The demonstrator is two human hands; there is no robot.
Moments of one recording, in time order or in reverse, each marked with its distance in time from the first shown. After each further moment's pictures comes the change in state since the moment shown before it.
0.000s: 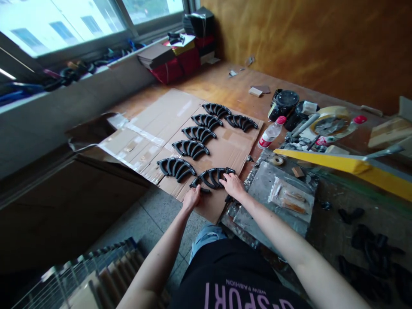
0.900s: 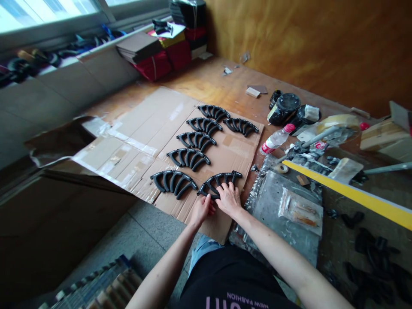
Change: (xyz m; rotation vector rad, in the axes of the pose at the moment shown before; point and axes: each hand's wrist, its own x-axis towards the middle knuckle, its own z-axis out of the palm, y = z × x) left_hand 0.017 0.022 0.010 -0.194 -0.208 0.121; right_hand 0.008 -0.055 0.005 -0.145 0.015 -0.036
